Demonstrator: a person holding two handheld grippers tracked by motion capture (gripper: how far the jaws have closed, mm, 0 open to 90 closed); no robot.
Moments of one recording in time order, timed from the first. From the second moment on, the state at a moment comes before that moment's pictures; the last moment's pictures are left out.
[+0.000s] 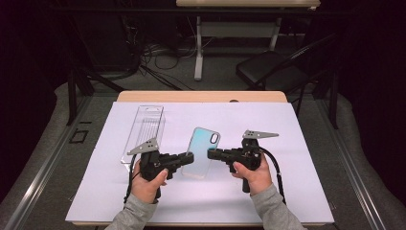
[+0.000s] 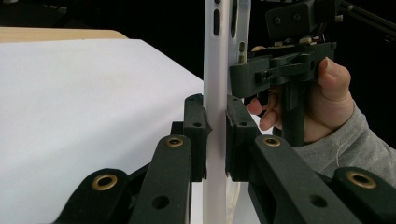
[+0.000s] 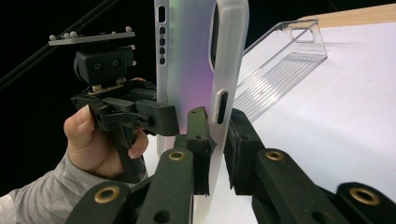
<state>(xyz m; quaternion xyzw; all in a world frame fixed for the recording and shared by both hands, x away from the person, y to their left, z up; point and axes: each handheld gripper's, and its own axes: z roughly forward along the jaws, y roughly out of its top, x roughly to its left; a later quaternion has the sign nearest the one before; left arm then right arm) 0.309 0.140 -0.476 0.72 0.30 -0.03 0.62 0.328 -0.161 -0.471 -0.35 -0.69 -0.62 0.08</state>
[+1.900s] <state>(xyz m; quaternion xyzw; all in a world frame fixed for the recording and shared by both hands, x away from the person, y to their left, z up) 0.311 0.142 -0.479 0.72 0.31 -0.04 0.62 0.327 -0.159 -0.476 -0.37 -0.67 -0.63 0.10</state>
